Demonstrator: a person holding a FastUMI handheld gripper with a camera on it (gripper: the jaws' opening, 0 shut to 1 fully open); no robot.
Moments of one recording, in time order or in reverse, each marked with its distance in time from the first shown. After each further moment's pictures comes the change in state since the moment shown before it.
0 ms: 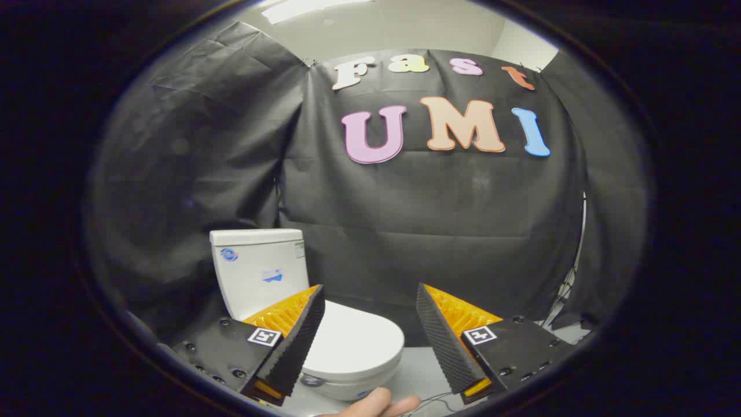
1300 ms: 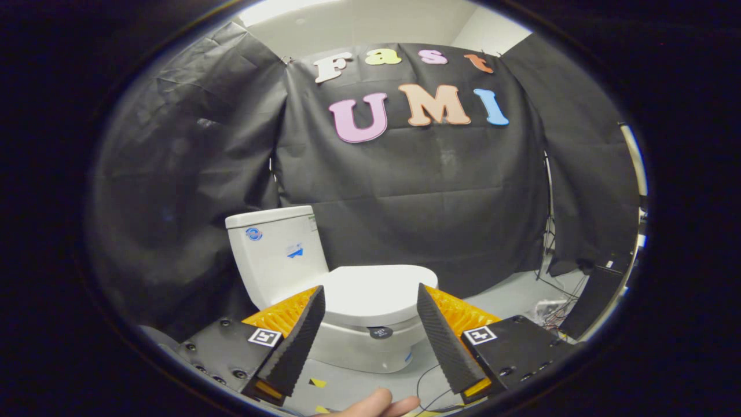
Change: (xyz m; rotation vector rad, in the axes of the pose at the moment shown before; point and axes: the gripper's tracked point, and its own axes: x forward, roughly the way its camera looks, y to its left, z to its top) arm -0.106 0.094 -0.083 0.118 0.068 -0.161
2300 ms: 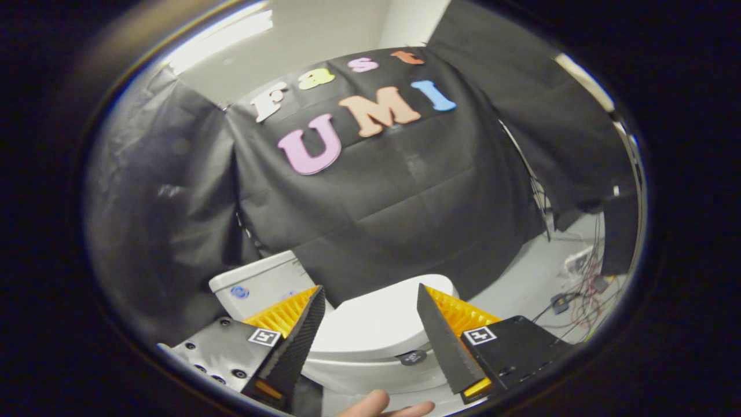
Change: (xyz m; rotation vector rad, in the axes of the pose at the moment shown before) arm 0.072 -0.018 -0.014 0.440 -0.135 -0.131
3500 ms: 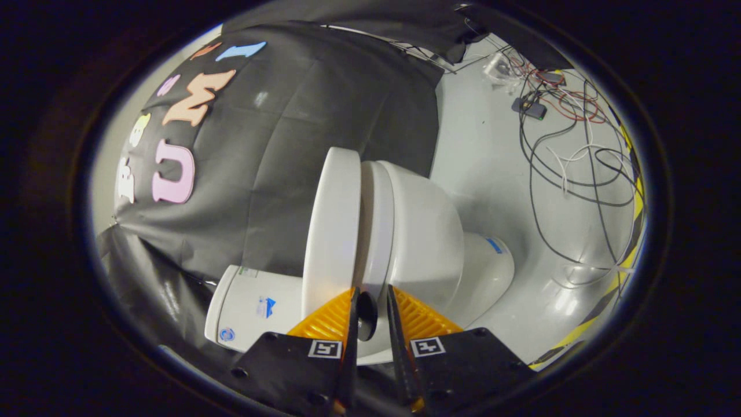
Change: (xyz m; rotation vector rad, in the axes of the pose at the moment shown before) arm 0.064 -0.086 -0.182 0.700 0.356 -0.255
